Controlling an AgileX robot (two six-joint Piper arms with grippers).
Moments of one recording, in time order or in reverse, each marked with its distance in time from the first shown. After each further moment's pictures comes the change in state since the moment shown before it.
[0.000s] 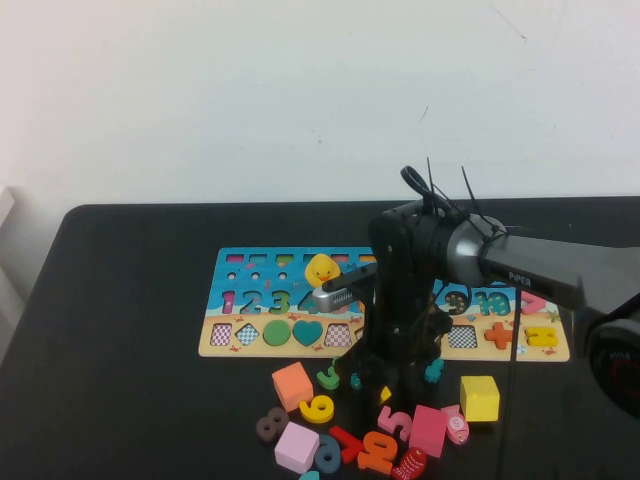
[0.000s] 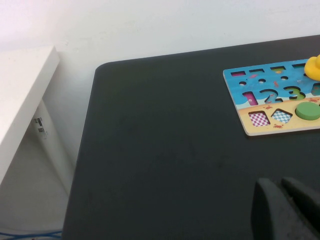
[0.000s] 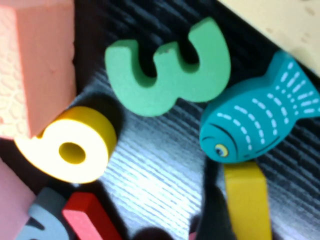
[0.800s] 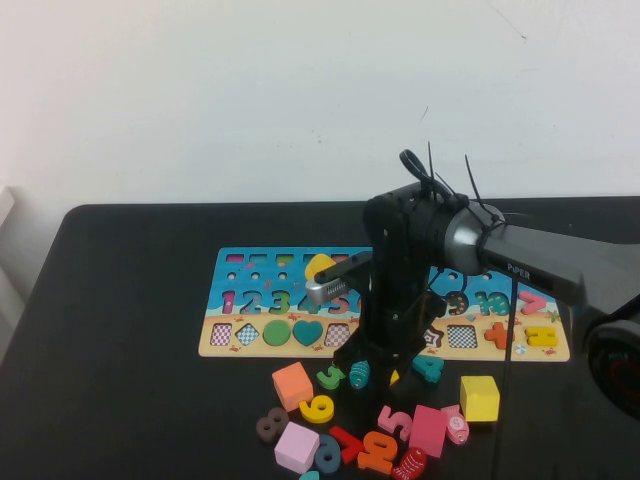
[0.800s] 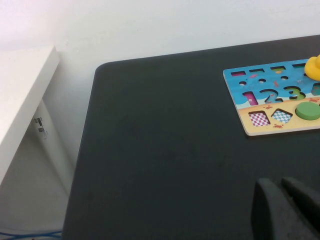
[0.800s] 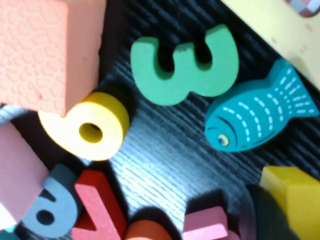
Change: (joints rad) right arm 0.000 0.002 -0.075 -0.006 0.079 -0.075; left arm 0.000 0.000 0.000 0.000 0.000 0.000
